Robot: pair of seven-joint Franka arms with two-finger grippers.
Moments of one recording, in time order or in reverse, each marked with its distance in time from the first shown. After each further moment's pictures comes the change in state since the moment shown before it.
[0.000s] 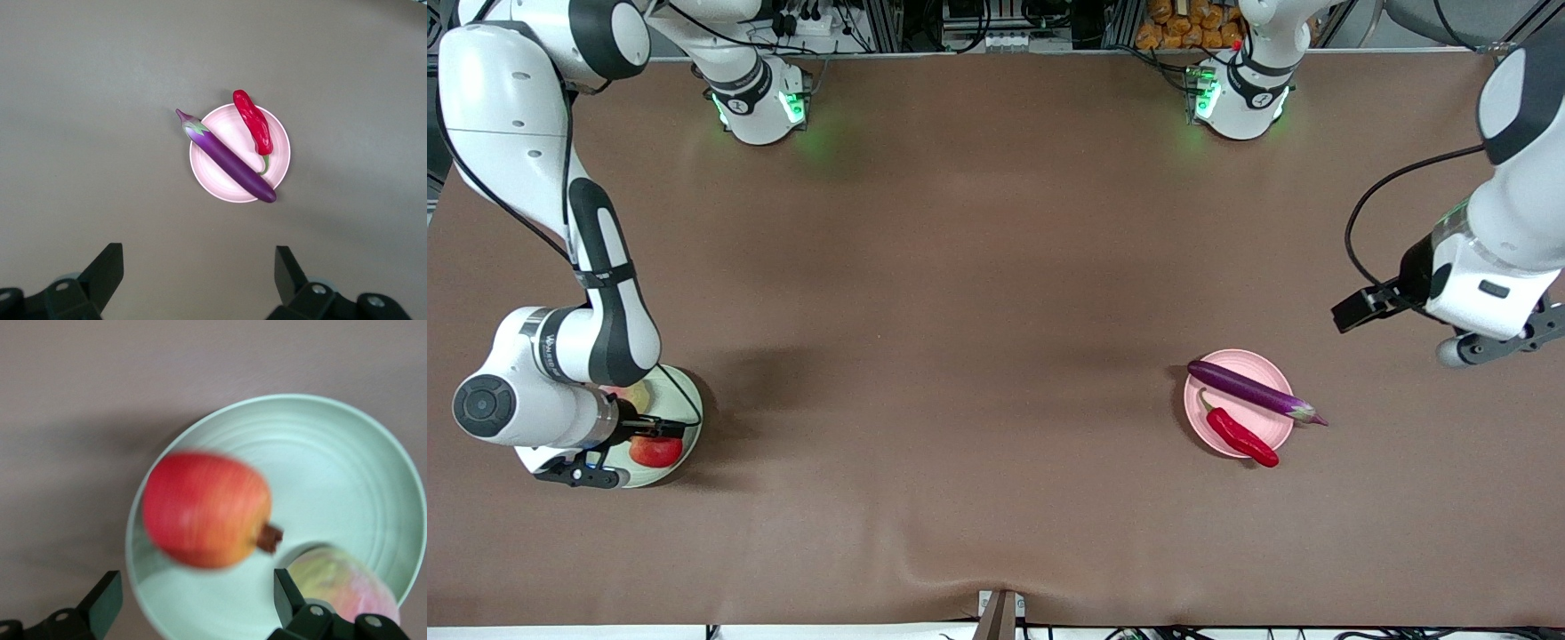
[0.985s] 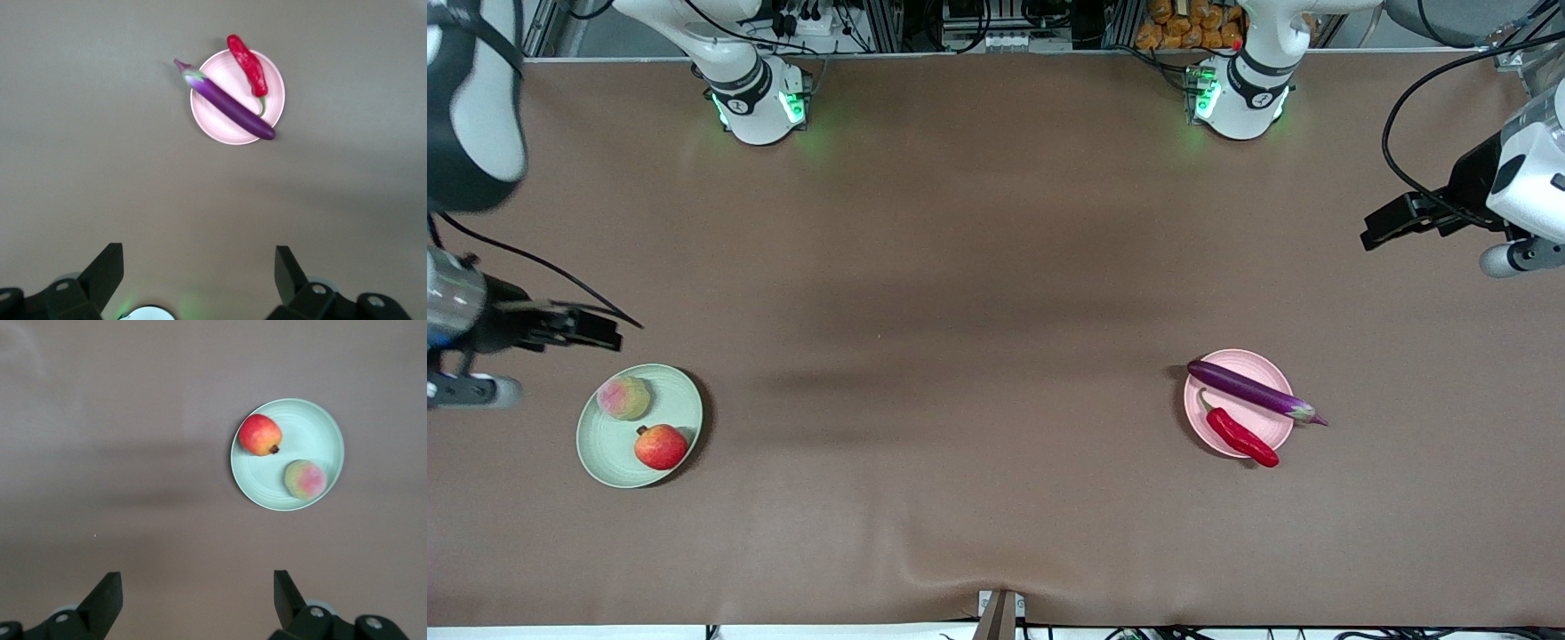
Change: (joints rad) left arm -0.530 -0.206 0.687 -0.088 -0.247 -0.137 0.219; right arm 0.010 -0.376 0.130 0.292 0.015 -0.609 -0.012
